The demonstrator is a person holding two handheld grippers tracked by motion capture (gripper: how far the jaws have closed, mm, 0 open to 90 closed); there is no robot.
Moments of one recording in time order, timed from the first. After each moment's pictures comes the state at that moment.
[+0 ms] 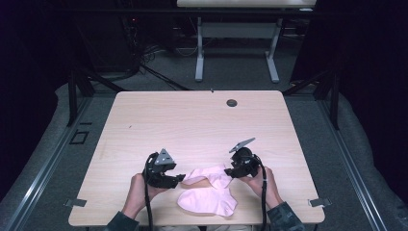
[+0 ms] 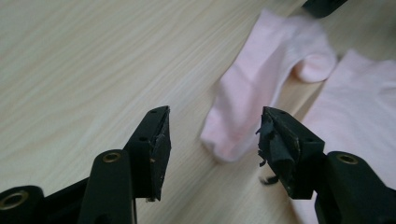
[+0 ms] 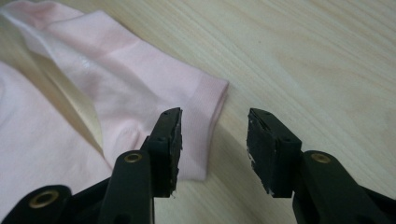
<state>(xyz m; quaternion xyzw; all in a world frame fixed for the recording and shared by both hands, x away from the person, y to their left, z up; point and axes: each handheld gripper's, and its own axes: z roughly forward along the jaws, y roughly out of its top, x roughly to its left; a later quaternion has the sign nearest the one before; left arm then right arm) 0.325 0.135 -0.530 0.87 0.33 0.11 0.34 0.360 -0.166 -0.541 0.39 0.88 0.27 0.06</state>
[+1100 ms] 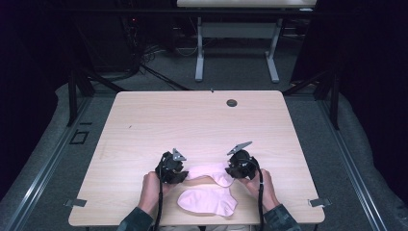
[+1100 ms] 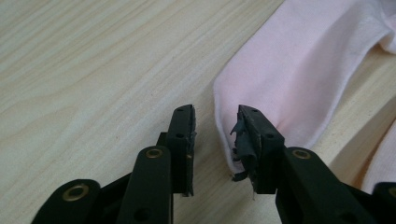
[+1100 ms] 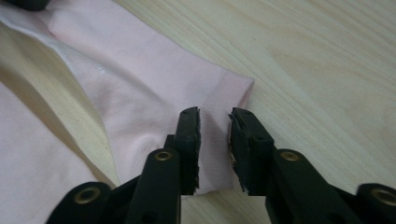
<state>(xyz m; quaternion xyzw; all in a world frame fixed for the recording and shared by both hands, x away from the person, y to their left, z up) 0.346 0.108 -0.561 0.88 0.37 0.12 0.28 0.356 -0.160 -0.551 0.39 0.88 0.26 0.10</state>
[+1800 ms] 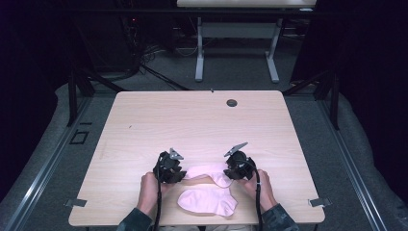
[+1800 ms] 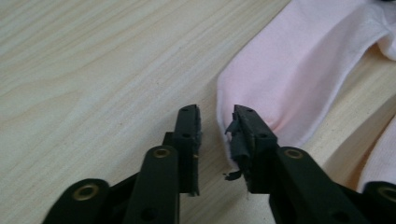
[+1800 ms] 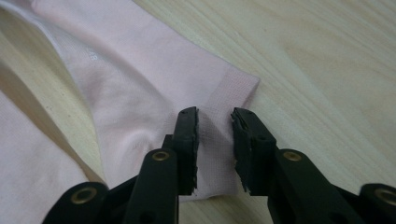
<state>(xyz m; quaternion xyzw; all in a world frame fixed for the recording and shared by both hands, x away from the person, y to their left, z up) 0.346 0.113 -0.560 0.87 0.39 0.11 0.28 0.357 -0.152 -0.558 0.38 0.89 0.24 0.10</state>
